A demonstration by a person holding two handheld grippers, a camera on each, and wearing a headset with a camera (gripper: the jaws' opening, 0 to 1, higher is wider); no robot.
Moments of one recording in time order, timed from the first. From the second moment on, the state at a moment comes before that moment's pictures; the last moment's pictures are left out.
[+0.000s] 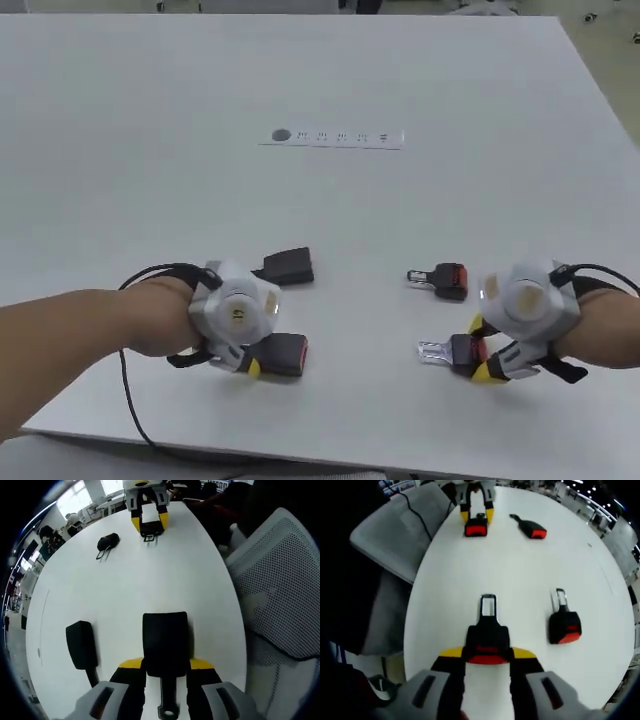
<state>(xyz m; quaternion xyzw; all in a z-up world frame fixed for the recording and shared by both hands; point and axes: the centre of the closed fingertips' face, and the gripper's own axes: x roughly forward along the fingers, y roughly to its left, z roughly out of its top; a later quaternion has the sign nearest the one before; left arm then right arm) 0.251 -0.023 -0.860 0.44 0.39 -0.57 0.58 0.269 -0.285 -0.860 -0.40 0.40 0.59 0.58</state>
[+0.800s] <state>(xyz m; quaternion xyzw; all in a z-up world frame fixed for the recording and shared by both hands) 0.251 -0.021 -0.861 0.42 0.39 -0.57 0.58 0.257 -0.265 -0.858 -0.37 0.40 0.57 0.62</state>
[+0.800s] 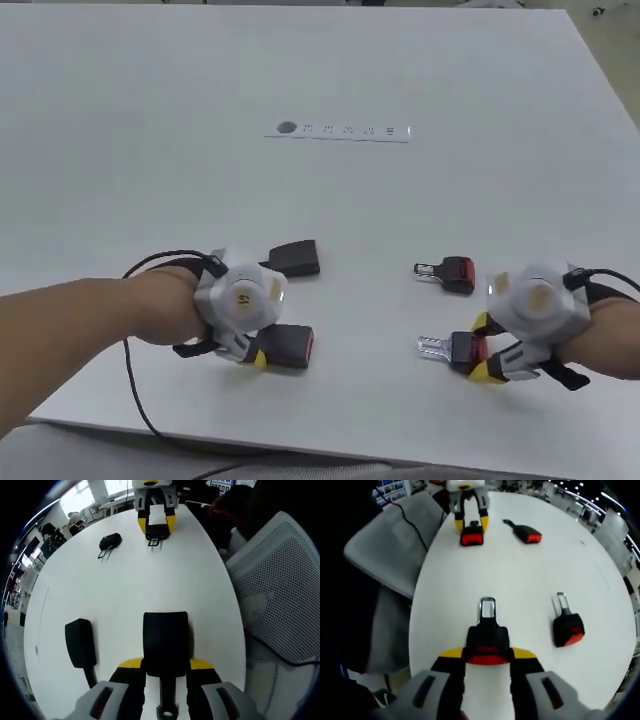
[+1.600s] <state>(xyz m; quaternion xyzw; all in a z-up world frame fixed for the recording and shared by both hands) 0.250 -0.021 -0.859 0.42 0.39 -0.57 0.59 0.242 -0.189 -0.857 -0.36 0.38 0.59 0.62</state>
